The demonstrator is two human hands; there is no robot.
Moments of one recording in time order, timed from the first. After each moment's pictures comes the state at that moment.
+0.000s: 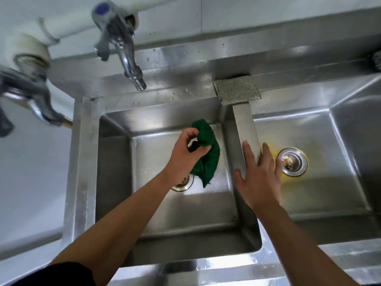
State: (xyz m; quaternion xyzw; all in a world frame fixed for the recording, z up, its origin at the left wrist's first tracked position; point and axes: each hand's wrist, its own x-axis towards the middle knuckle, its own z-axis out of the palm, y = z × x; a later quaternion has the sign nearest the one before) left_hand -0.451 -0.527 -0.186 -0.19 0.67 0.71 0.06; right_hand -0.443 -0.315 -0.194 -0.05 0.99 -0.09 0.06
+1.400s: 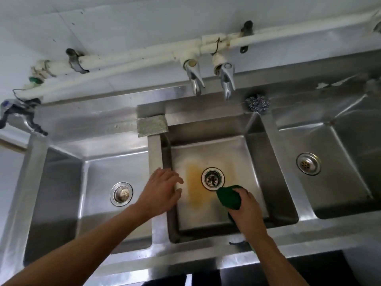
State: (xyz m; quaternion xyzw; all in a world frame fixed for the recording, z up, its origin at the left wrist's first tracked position) left_hand -0.451 -0.312 -0.107 0.07 0.97 0.20 0.10; right_hand -0.459 -0.017 -0.145 0.04 0.90 -0.37 0.21
